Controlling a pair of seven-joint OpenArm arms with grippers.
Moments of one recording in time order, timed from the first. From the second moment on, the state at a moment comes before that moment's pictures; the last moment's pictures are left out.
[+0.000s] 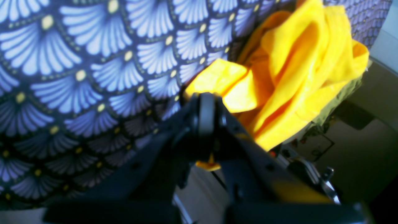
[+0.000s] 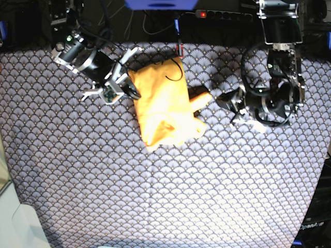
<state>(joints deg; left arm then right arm) -3.7 -13.3 -9.4 85.2 -53.8 22.3 78.8 -21.7 7.1 0.1 111.5 7.6 39.6 -28.7</state>
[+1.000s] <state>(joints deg) -5.6 -7.1 -5.9 79.8 -53.9 22.3 78.7 -20.6 7.3 -12.3 107.7 7.5 39.5 -28.8</state>
